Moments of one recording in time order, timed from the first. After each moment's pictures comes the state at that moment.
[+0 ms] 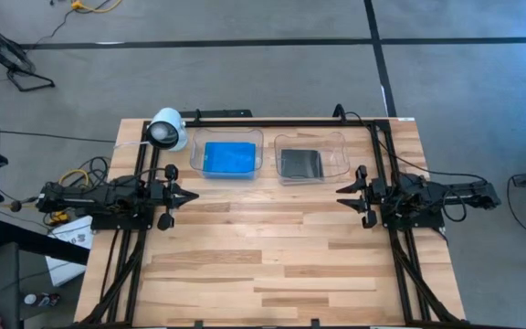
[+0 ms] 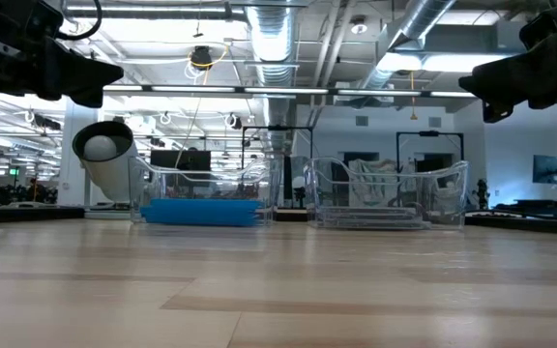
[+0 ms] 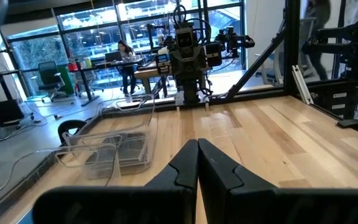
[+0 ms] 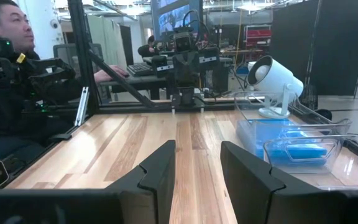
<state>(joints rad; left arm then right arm) -0.04 0.01 0.01 0.04 -0.06 0.14 0.07 0.01 0.01 0.01 0.03 0.00</state>
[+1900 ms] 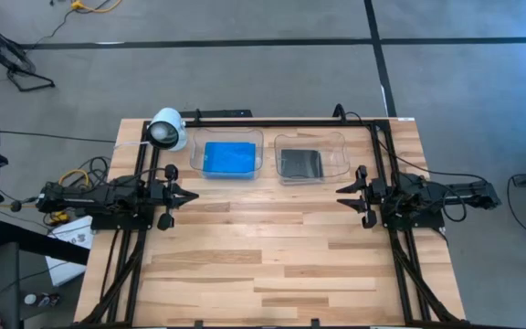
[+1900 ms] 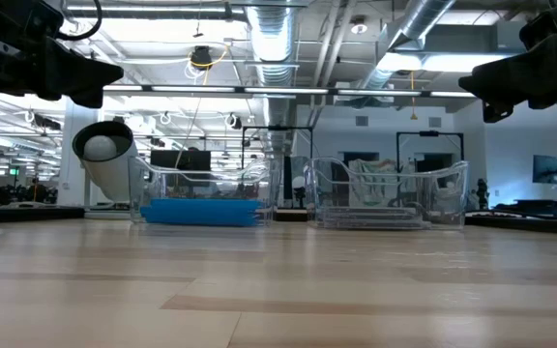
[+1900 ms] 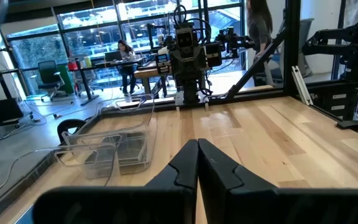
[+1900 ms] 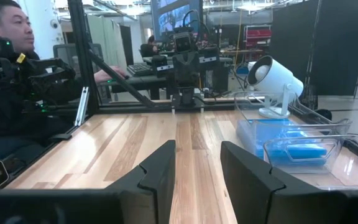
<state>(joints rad) -0.04 0.01 0.01 0.04 -0.06 0.13 0.07 0.01 0.01 0.01 0.03 0.00</state>
